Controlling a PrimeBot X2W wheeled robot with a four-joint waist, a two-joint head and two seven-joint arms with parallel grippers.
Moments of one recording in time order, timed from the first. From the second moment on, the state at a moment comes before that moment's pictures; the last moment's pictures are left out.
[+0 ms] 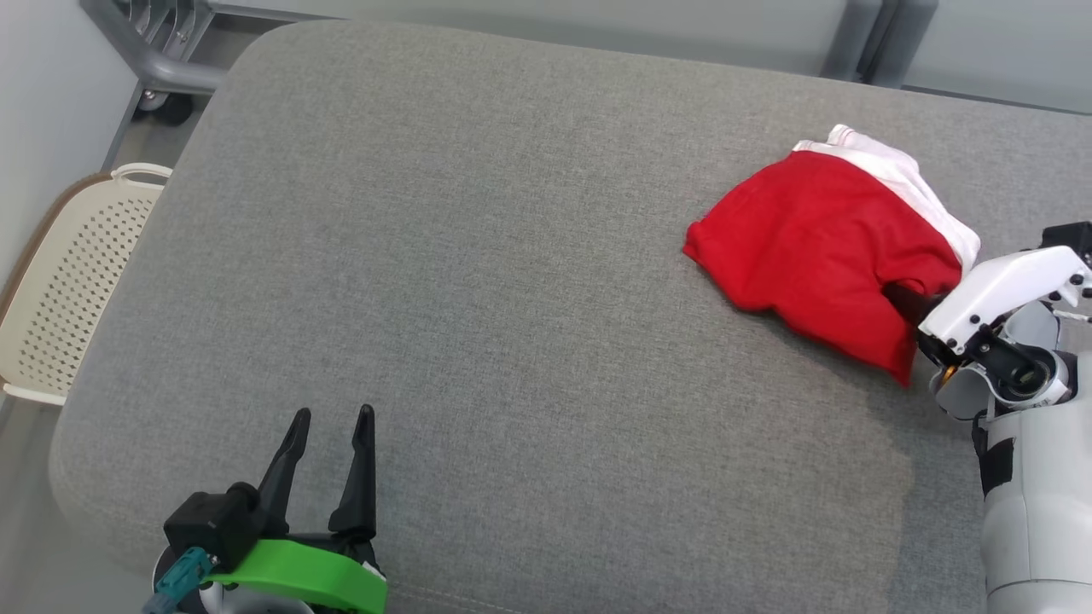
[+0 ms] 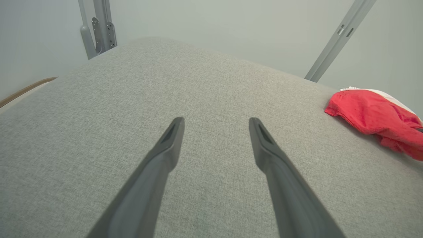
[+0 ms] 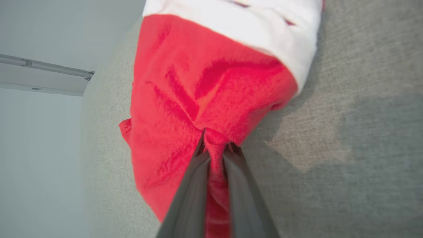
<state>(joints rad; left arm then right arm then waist) -0.03 0.22 -0.33 0.14 -0.57 0.01 -0.25 -0.61 -0.05 -0.49 0.59 0.48 0.13 0.71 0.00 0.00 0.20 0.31</state>
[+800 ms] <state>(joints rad) 0.03 0.24 -0.23 0.17 -0.53 -0.05 -0.26 -0.33 -0.33 -0.43 0.07 0.53 0.13 1.08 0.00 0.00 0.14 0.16</state>
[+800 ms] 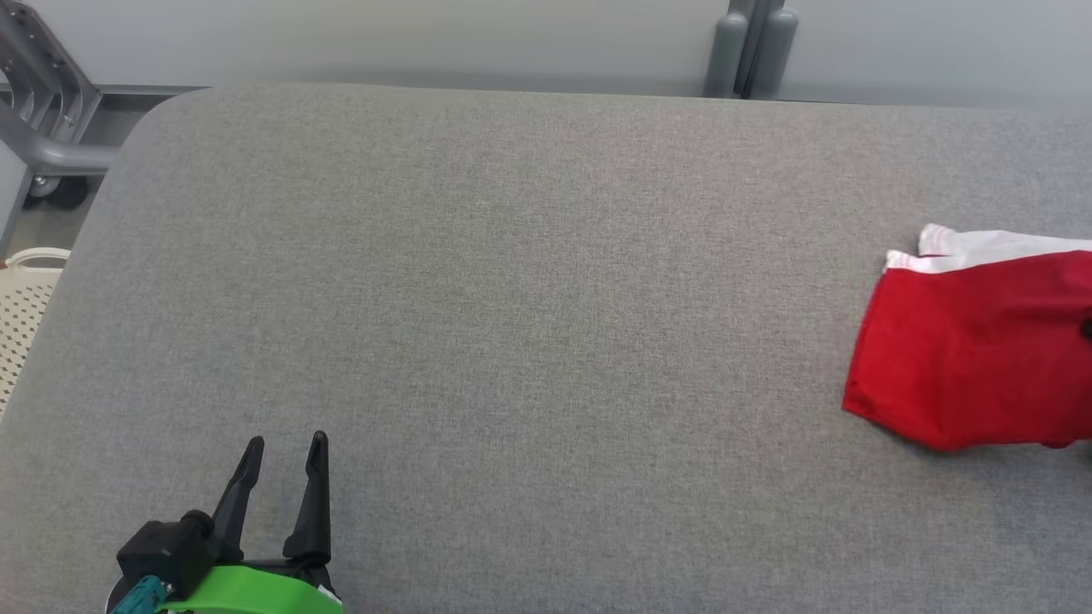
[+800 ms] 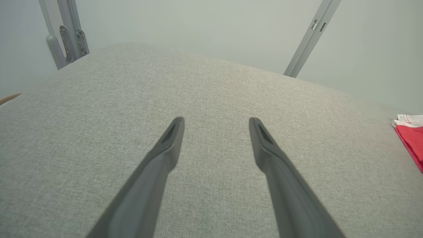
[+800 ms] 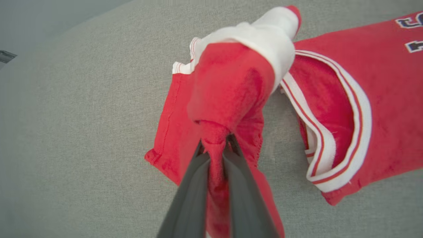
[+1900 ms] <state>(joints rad) -0.10 0.21 -0.19 0.17 -0.52 -0.05 -0.26 -0.42 -0.61 -0.45 0.05 0.22 0.13 1.11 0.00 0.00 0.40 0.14</state>
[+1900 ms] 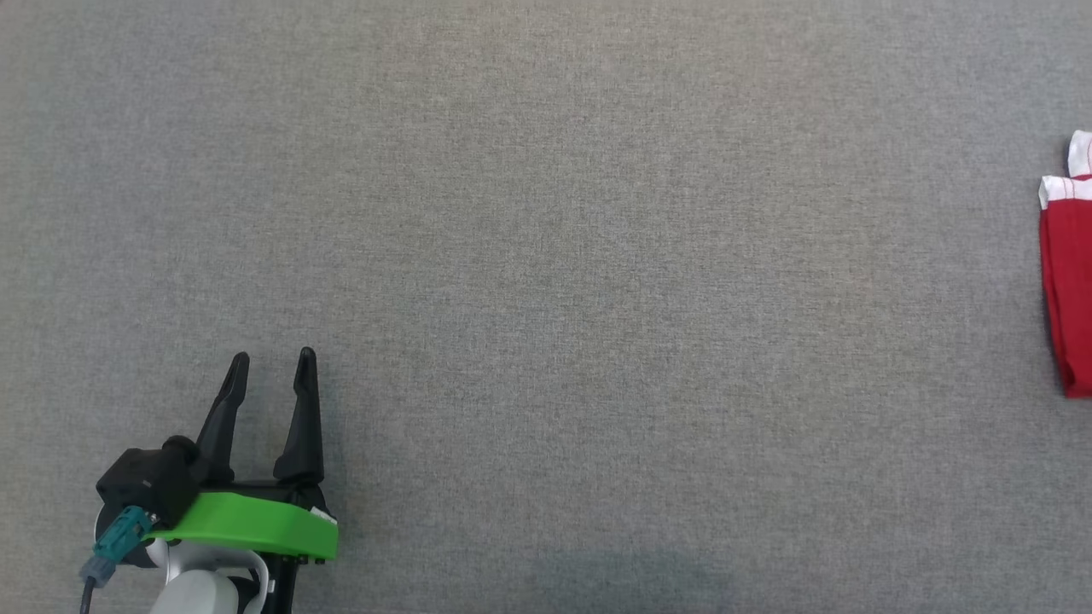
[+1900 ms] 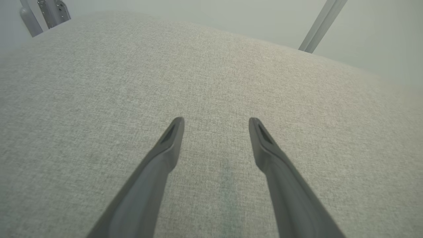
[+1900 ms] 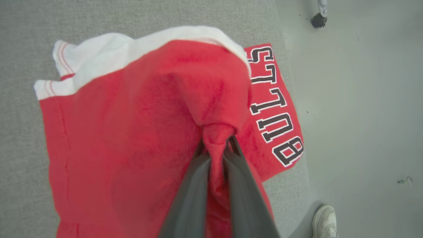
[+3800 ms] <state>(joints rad) 0.10 0.24 -0.09 0.21 -0.47 -0.10 -0.26 0.12 -0.07 -0.35 0.13 -0.15 0.13 -0.26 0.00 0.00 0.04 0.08</state>
